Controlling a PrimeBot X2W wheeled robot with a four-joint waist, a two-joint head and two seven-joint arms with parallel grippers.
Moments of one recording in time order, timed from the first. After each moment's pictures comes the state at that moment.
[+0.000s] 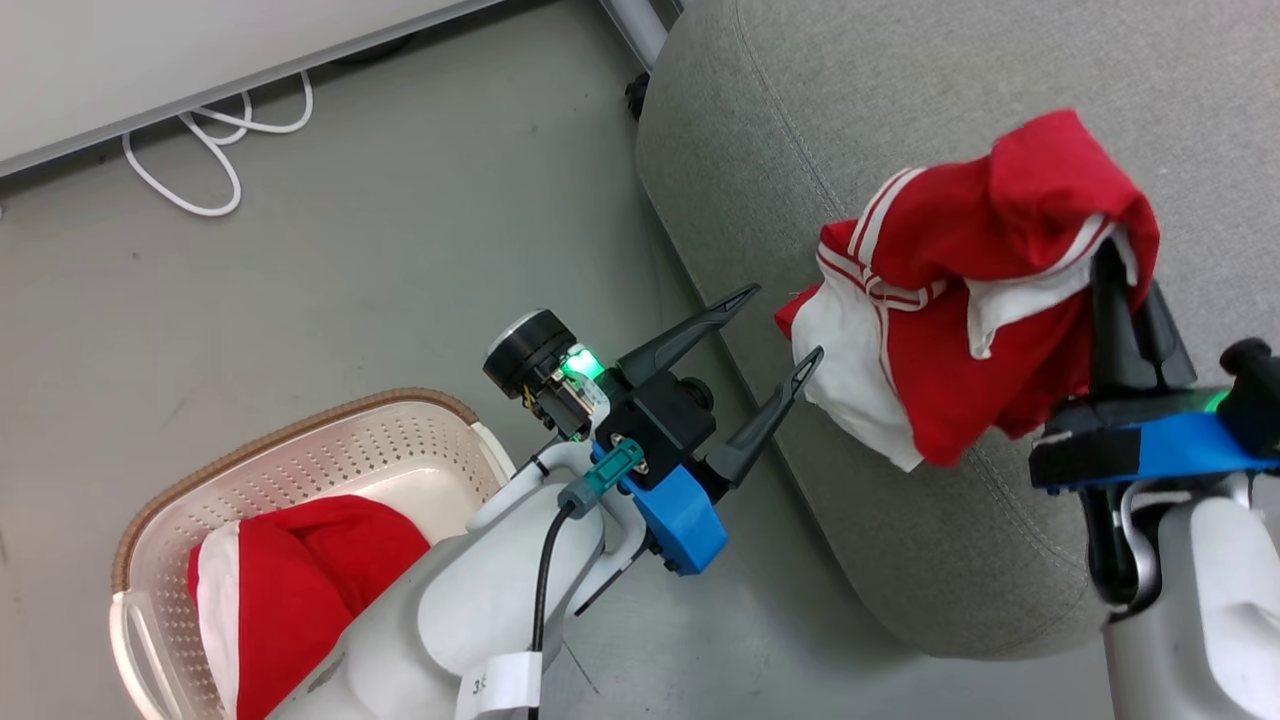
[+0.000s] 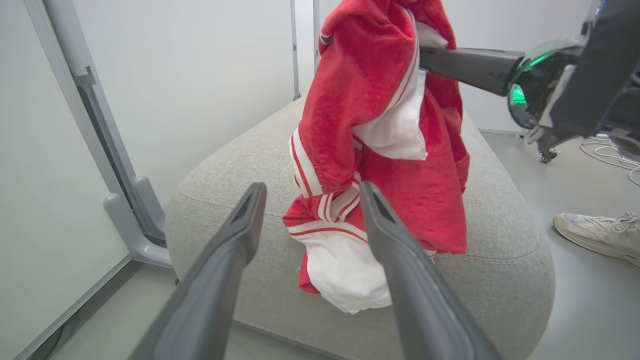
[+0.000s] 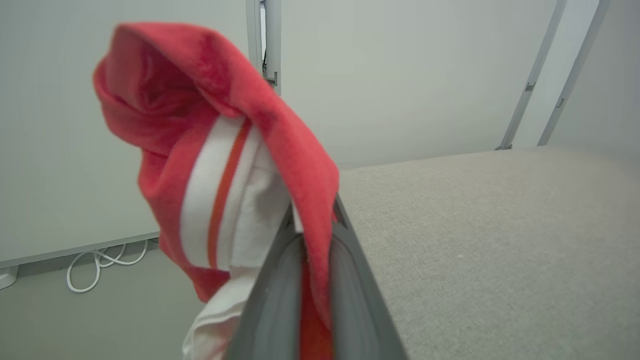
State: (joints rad) left arm -0.69 0.10 -0.87 0.48 -0.29 -0.13 -0.26; right arm -0.38 -0.05 -0.14 0.24 0.10 0.13 -0.26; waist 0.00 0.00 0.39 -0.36
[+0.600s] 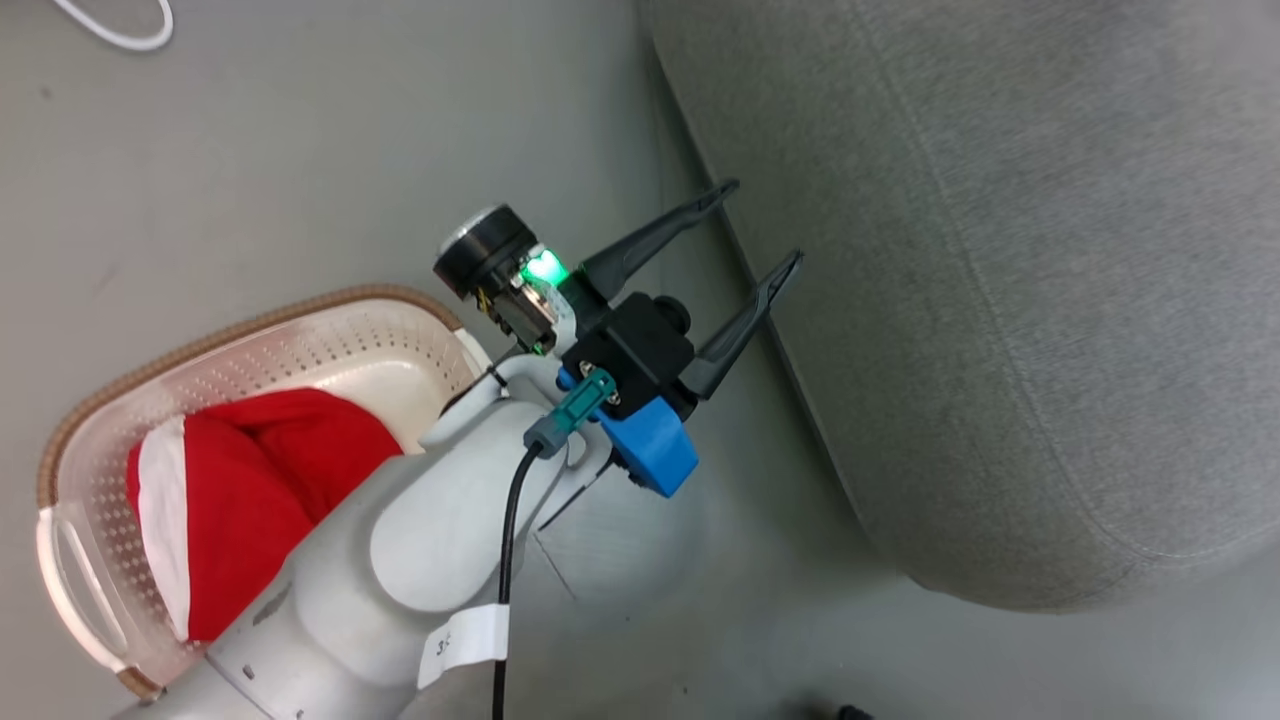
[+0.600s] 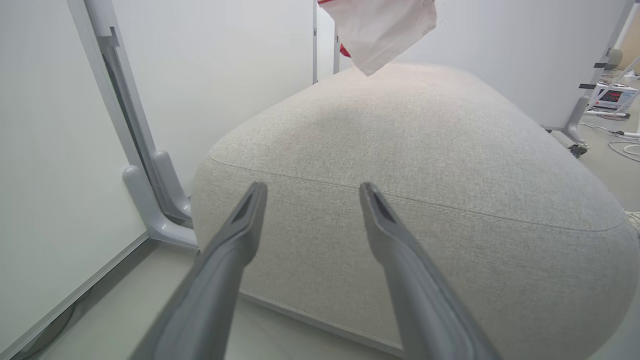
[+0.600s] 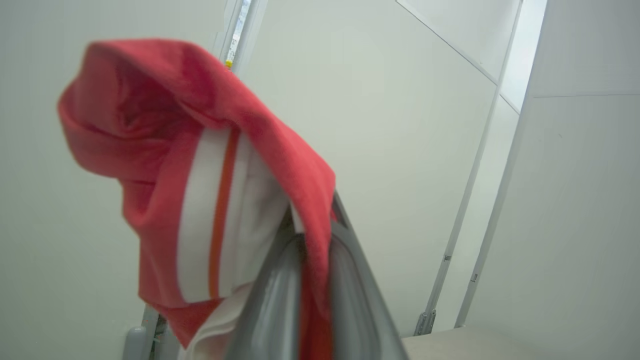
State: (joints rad) left arm -0.81 0.16 -0.85 0.44 -0.23 -0.13 -0.26; right arm -0.82 -0.29 -0.37 0.10 0.11 0.13 -0.26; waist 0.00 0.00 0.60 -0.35
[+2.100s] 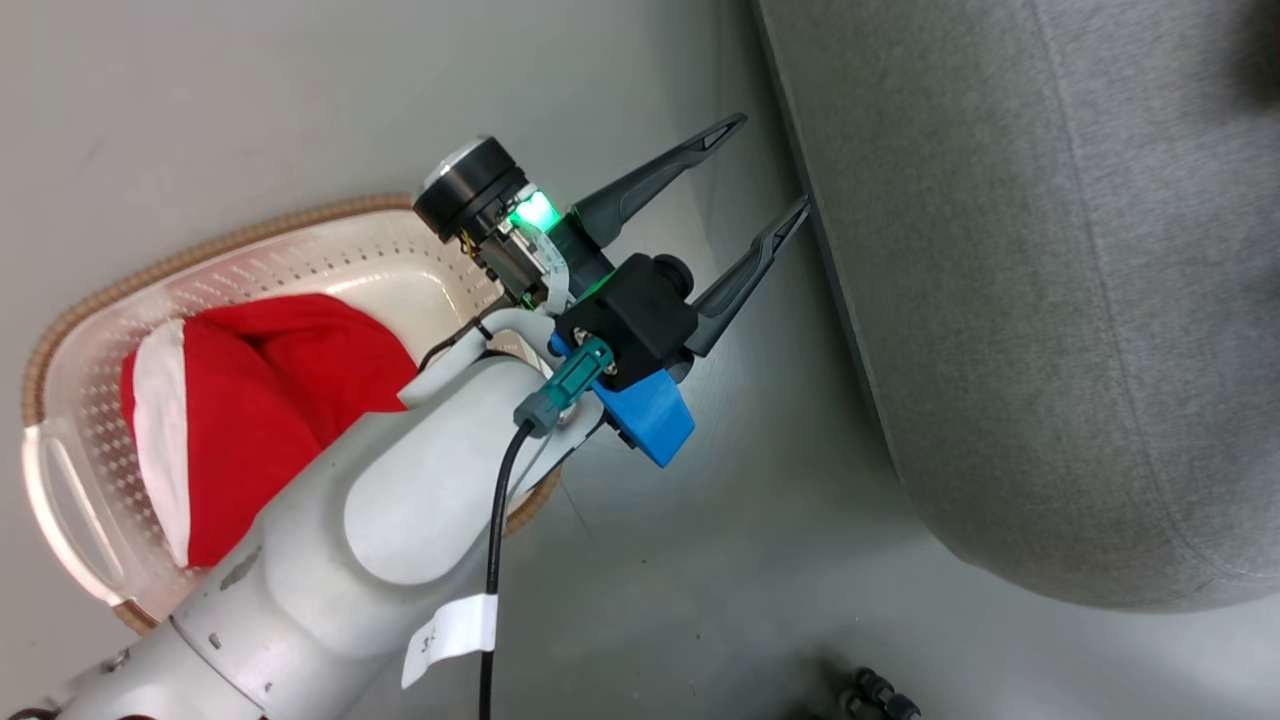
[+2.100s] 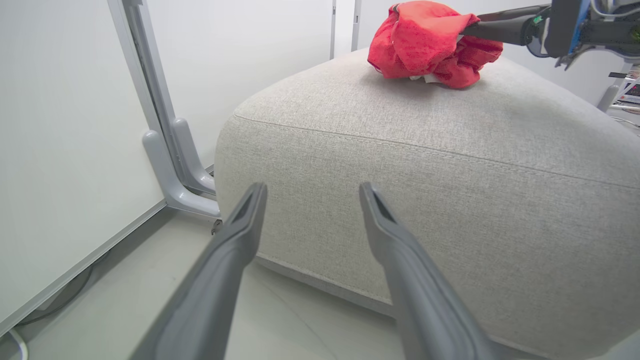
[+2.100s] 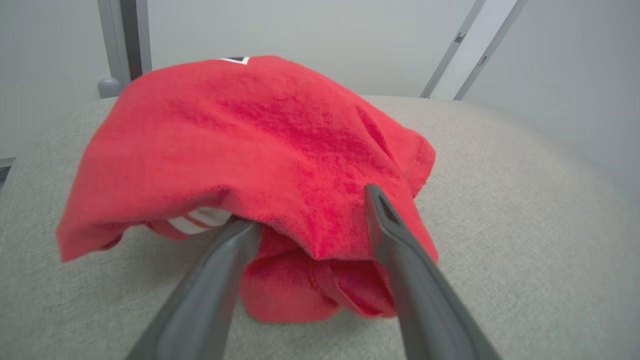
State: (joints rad) left arm -0.90 0.21 -0.89 0.37 -0.23 -0.10 -0.25; right arm -0.68 -0.30 -0.43 0.53 0.13 0.13 -0.26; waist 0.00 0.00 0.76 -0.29
